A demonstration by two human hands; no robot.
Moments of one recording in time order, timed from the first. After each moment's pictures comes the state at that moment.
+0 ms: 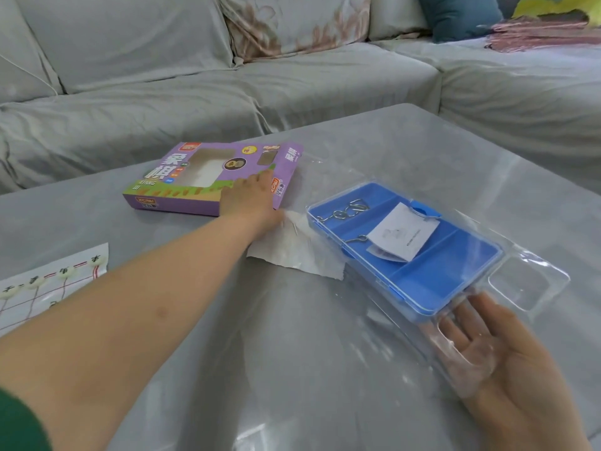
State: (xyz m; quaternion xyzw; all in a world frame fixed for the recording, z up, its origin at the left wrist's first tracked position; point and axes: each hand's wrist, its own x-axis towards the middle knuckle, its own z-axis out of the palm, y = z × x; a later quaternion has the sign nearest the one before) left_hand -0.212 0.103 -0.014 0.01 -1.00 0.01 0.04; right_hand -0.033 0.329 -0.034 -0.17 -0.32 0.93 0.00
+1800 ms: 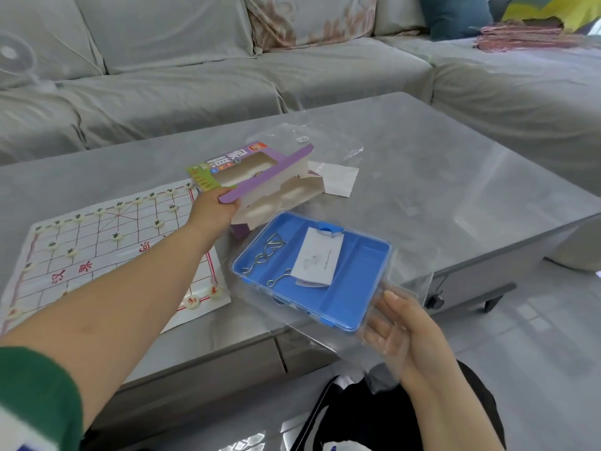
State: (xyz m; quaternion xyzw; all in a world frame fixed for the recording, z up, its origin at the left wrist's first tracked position) left_hand 0.026 0.025 0.023 0.12 -0.86 -0.48 0.11; right_hand 0.153 0.265 -0.031 -0.12 -0.40 0.90 -0.12
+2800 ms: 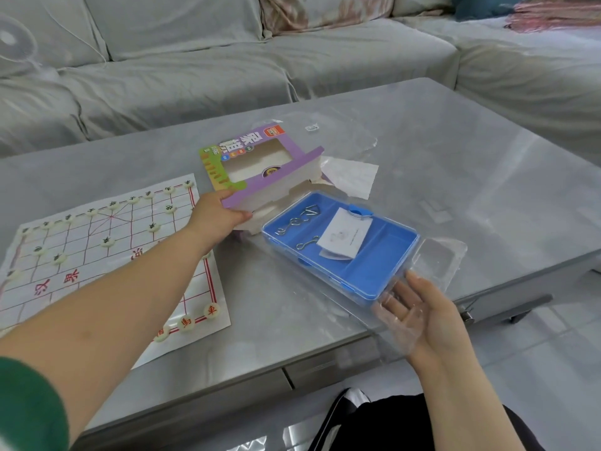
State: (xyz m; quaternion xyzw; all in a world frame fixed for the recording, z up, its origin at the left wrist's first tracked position) left_hand -0.013 0.009 -0.004 0.13 -0.87 -0.46 0.07; right_hand 0.089 0.263 -0.045 -0.17 -0.36 0.91 -0.09
